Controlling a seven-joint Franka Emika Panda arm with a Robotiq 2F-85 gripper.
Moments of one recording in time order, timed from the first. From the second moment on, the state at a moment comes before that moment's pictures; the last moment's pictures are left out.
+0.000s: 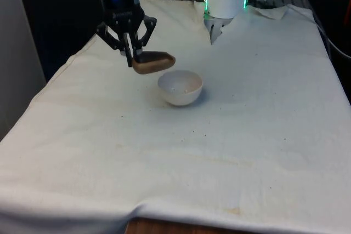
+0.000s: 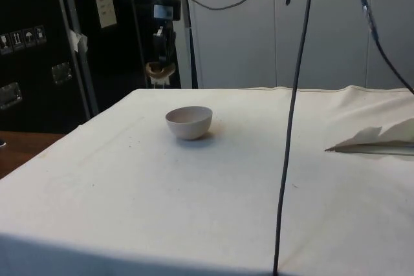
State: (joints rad) arm -0.04 0.53 -0.31 -1.67 0.40 2.24 -0.70
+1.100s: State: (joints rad) arm 0.00 0.33 -0.31 -1.99 0.37 2.48 -0.75
